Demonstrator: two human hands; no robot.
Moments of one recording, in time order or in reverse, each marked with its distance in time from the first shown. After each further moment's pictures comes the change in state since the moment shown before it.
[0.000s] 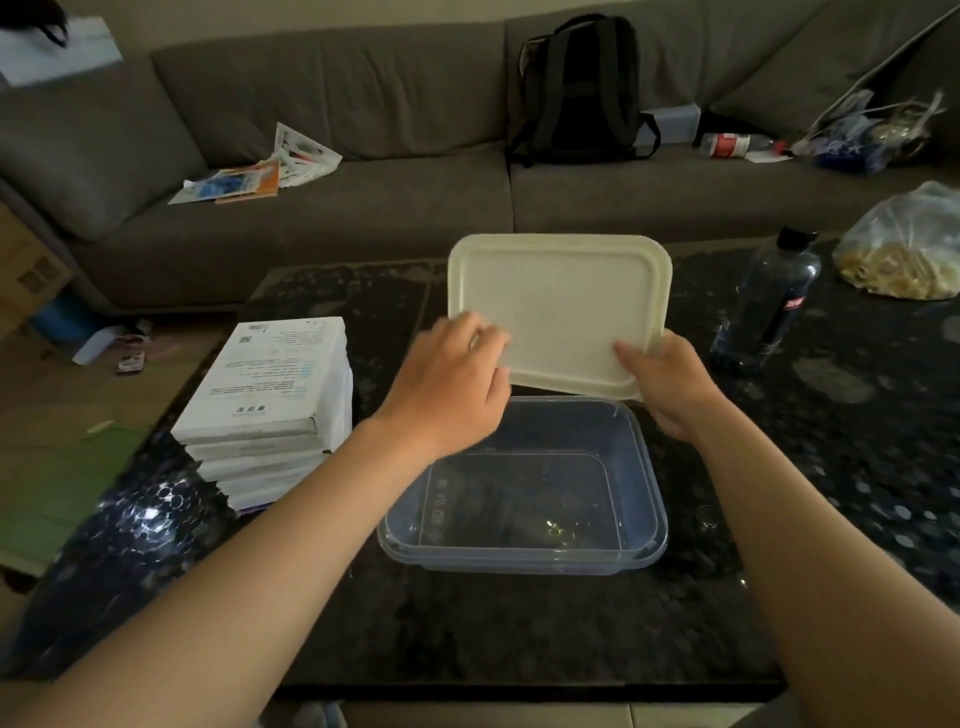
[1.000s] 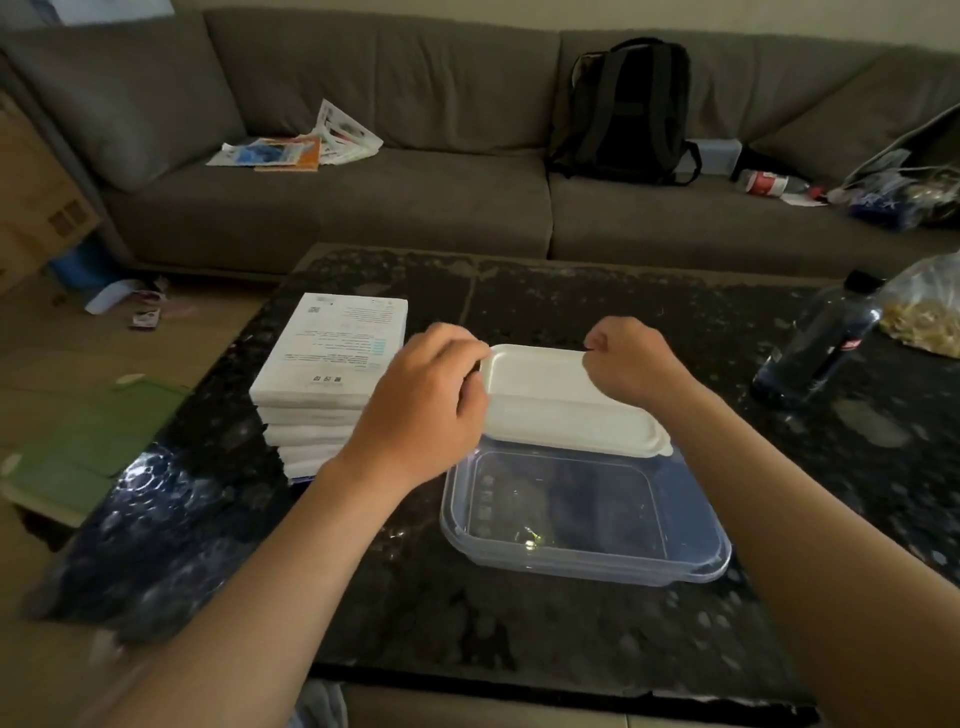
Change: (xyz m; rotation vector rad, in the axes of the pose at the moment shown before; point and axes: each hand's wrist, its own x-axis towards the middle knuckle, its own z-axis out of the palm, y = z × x) left_hand -0.076 -0.047 -0.037 -0.288 0.231 -0.168; right_hand -0.021 -0.054 0.096 -0.935 -0.079 -0.255
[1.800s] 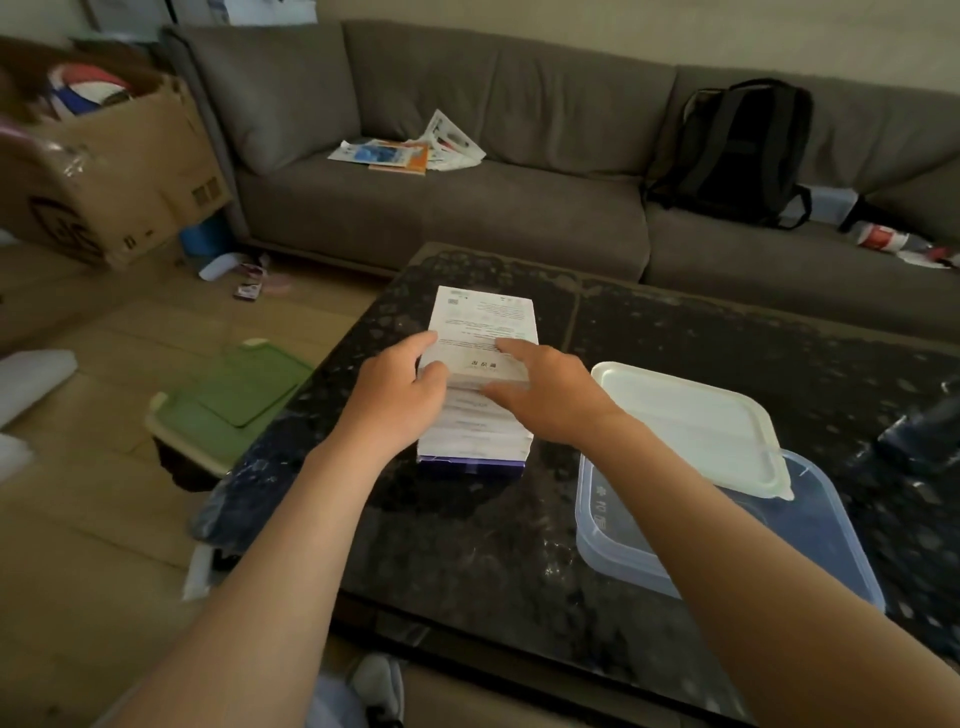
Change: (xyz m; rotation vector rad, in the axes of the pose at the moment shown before) left_hand -0.051 -0.091 -0.091 -0.203 -0.049 -0.745; right_hand -0.057 -0.166 0.096 0.053 -0.247 -0.351
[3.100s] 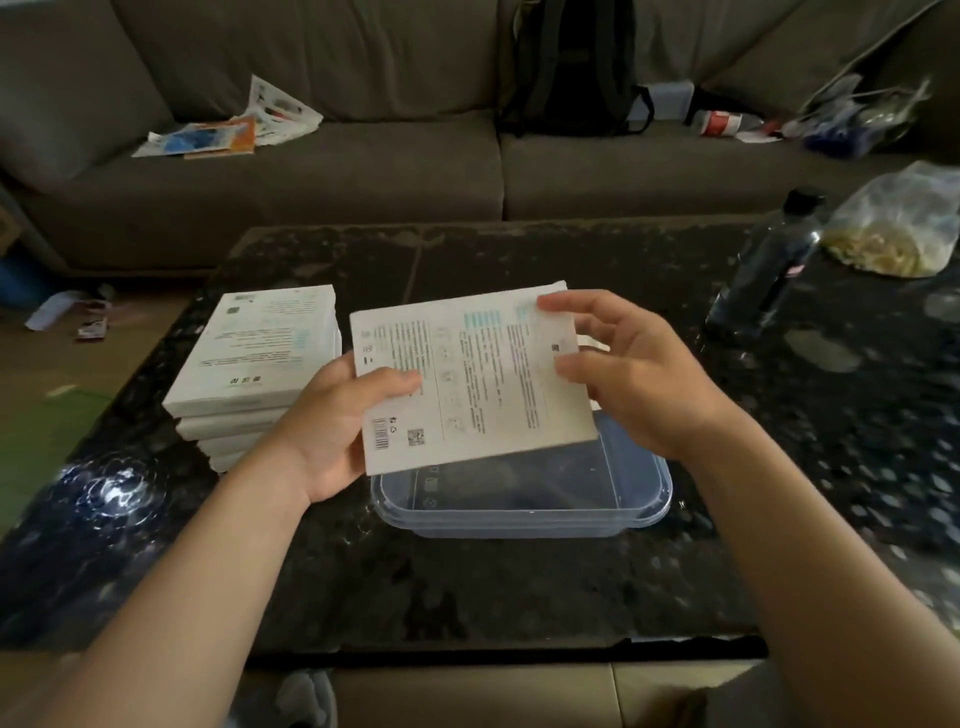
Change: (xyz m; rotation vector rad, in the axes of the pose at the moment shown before) left_hand -0.031 0.081 0.120 -0.803 -0.636 -0.150; right_hand -0.136 0.177 -0.107 0.902 0.189 0.063
